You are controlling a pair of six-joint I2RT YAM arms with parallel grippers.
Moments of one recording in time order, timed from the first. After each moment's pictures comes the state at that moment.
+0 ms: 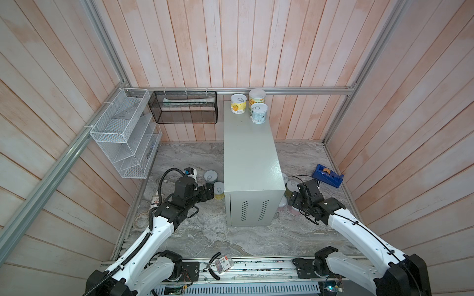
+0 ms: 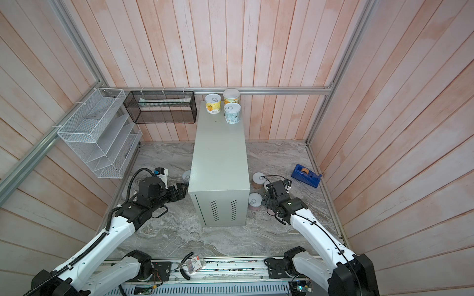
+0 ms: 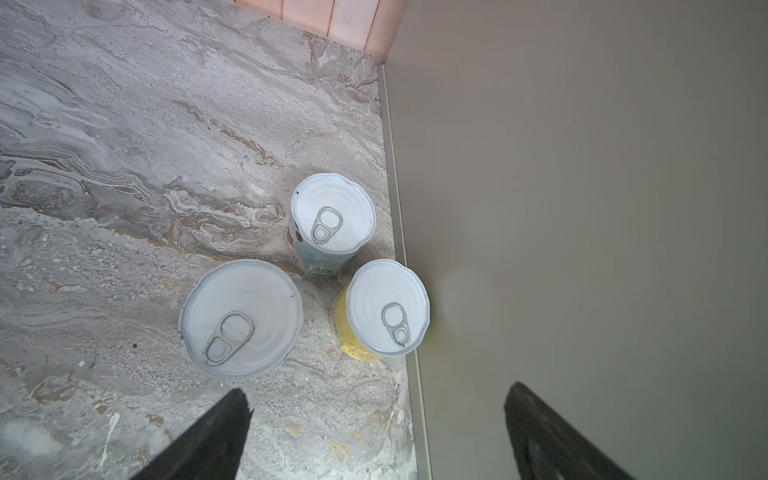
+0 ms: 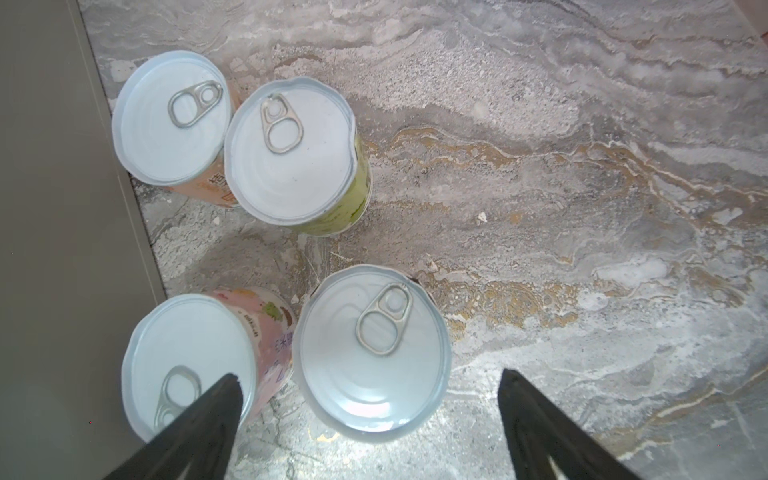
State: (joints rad) left arm -0.36 0.98 0.69 -0.32 0.00 -0.46; right arm 0.39 1.05 0.68 -0.67 0.30 0.76
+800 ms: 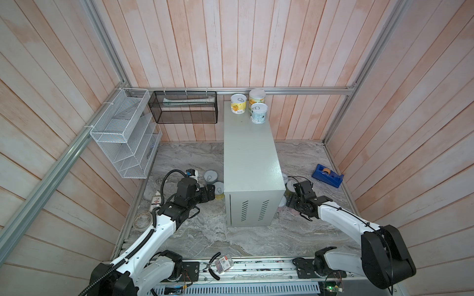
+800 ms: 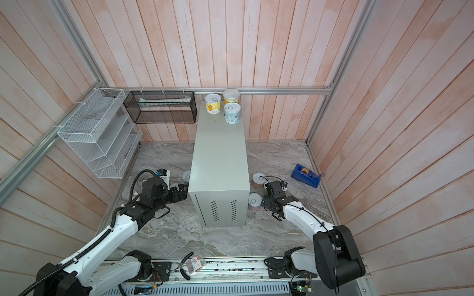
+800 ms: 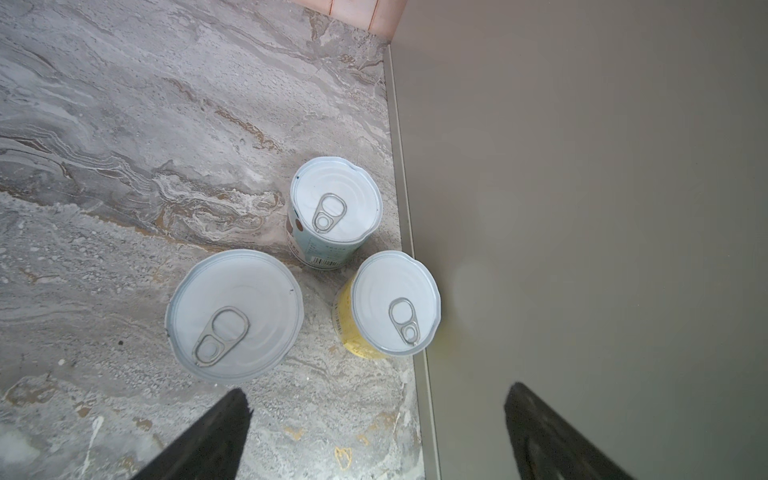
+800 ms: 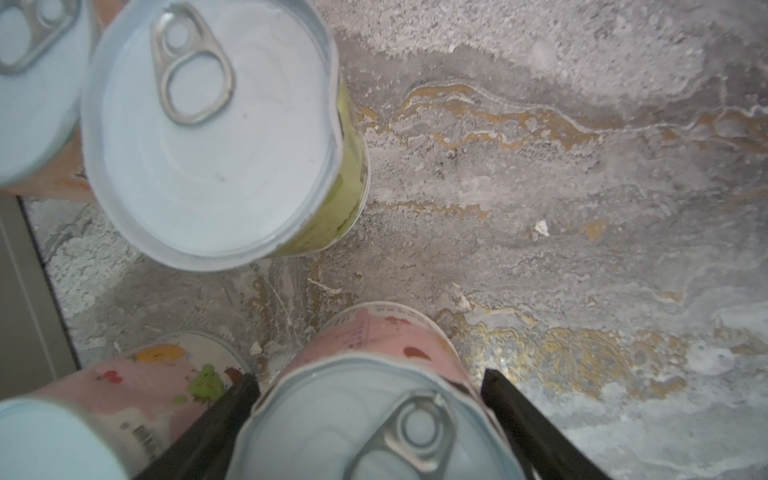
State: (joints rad) left arm -0.36 1.02 0.66 -0.27 0.00 -0.46; right arm 0.32 1.27 0.60 -0.43 0.23 0.71
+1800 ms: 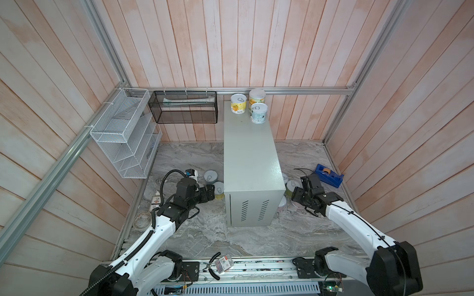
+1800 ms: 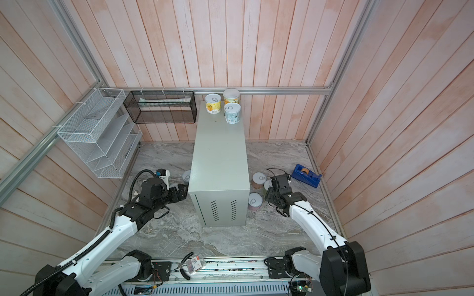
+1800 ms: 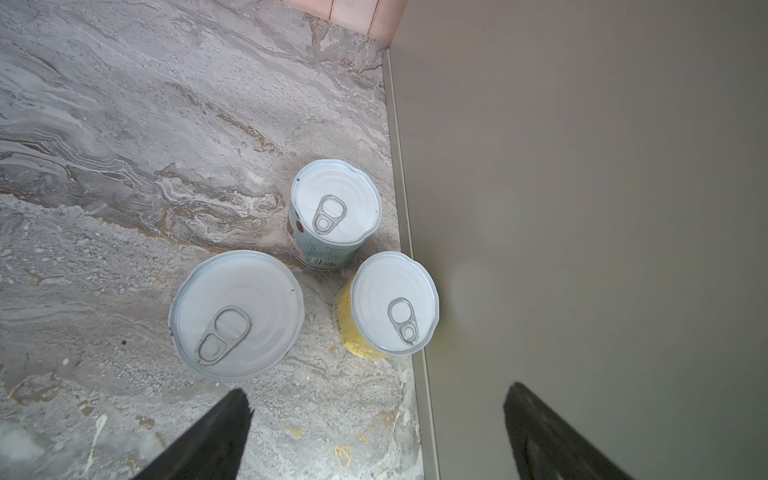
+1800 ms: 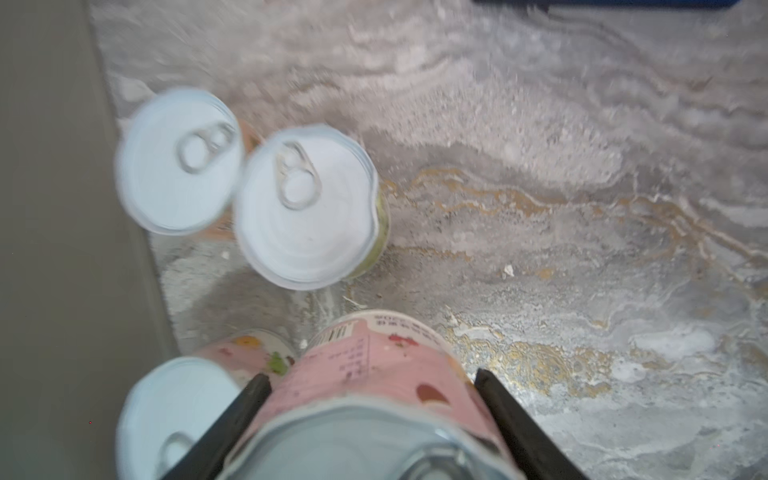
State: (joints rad) left arm -0.36 1.01 0.65 -0.28 0.00 -0.46; right arm 0.29 1.12 0.76 -0.59 0.19 0.62
